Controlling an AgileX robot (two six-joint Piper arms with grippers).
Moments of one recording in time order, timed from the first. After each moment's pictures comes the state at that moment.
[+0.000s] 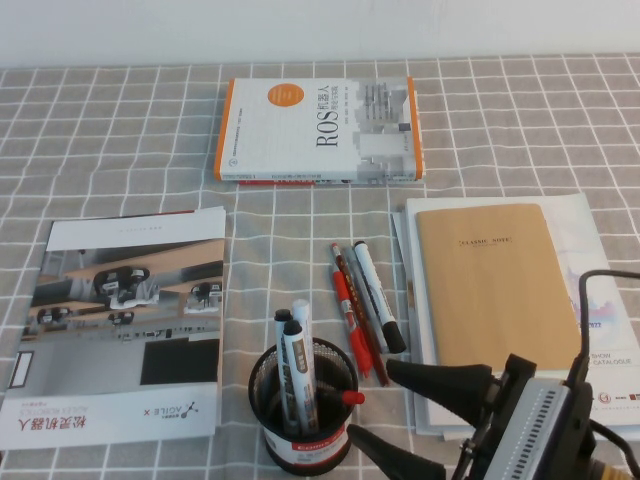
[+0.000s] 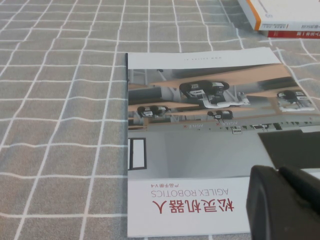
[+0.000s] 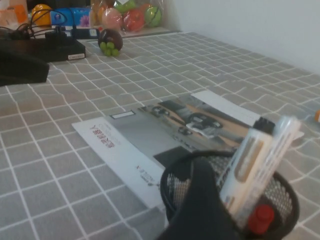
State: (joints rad) right arm 0.99 1.42 -0.24 -0.09 -1.07 0.00; left arm -0.07 -0.02 0.03 -0.06 0.38 0.07
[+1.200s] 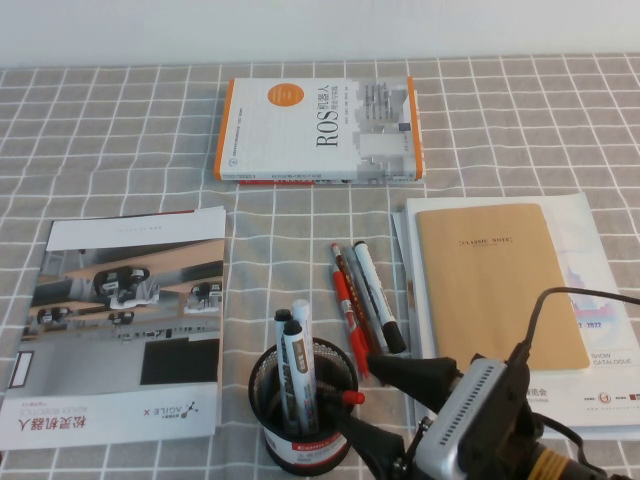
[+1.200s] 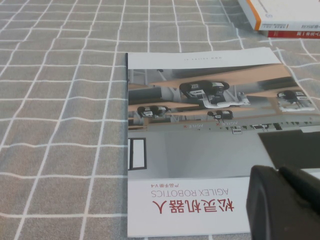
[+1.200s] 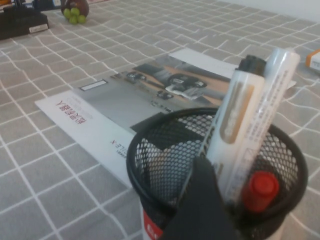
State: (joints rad) right arm 0.99 1.65 -0.33 0.00 -1.13 0.06; left arm -0.07 -0.02 0.03 -0.06 0.38 0.07
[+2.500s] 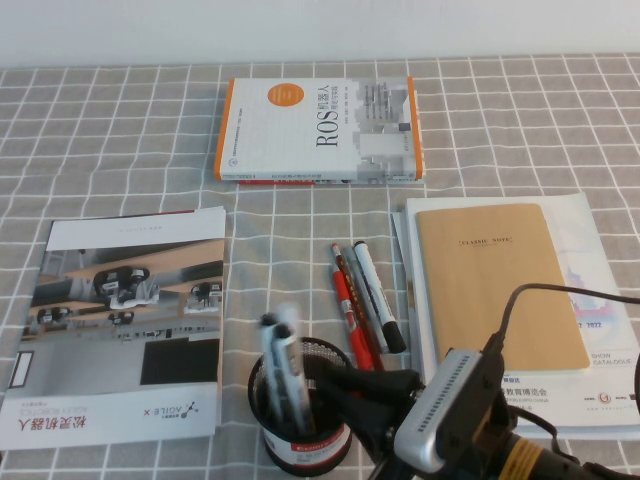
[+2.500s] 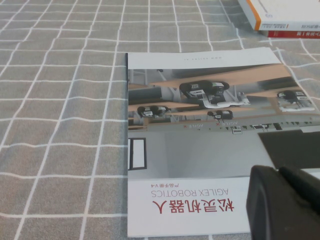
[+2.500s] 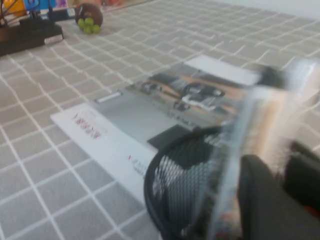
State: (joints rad) right arm 0.99 1.70 -0.39 -0.04 -1.14 0.11; left arm -0.07 -0.02 0.03 -0.06 0.38 0.07
